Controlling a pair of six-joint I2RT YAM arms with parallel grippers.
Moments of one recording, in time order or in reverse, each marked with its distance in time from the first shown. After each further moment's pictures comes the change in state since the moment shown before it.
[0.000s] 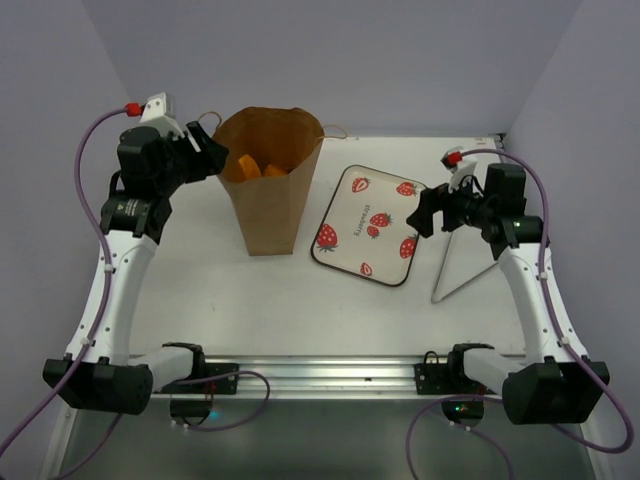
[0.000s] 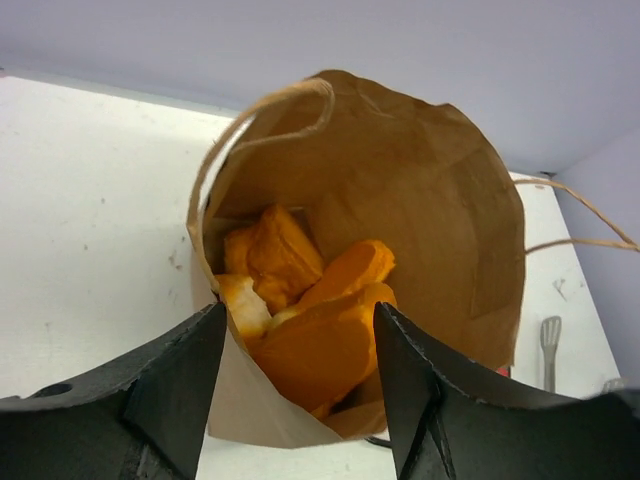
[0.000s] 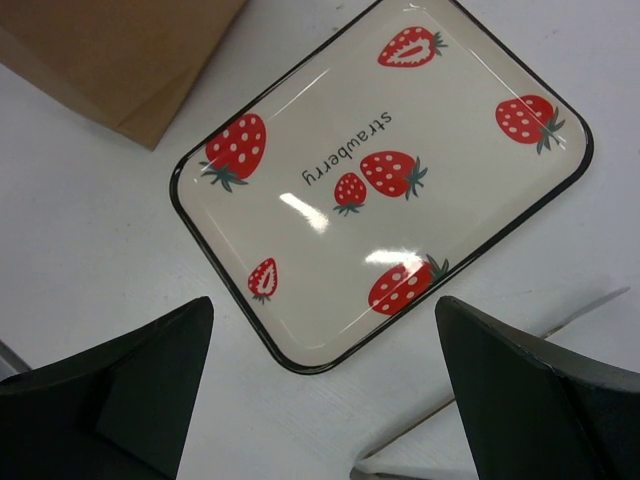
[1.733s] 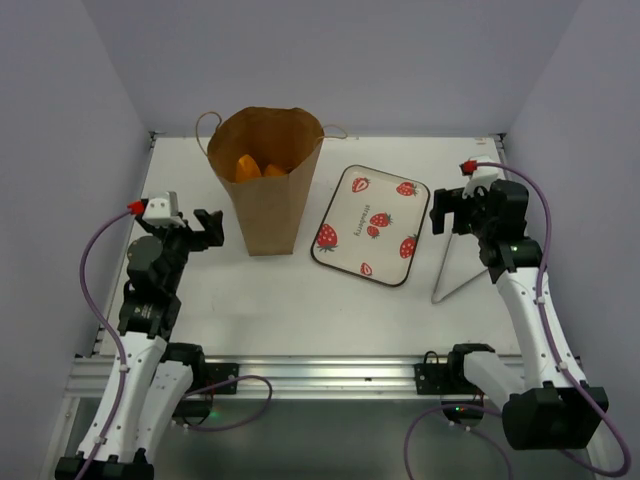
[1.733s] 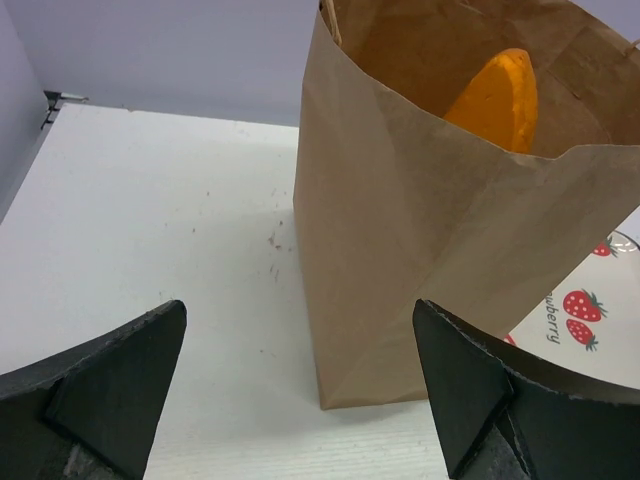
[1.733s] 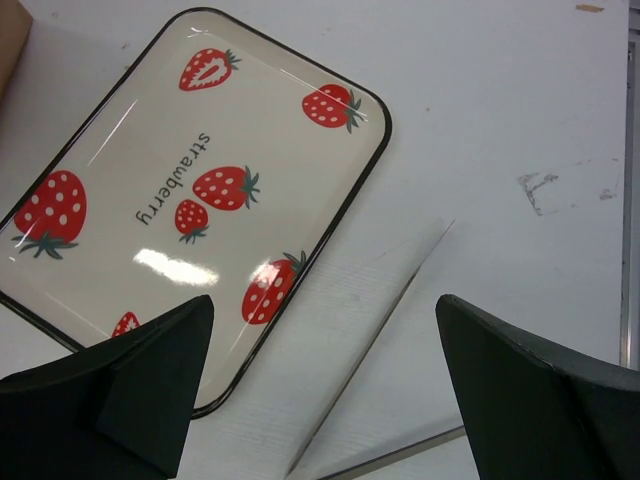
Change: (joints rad) left arm 0.000 -0.594 -0.771 0.392 -0.149 0.210; right arm 0.000 -0.133 -0.182 0.201 0.408 0.080
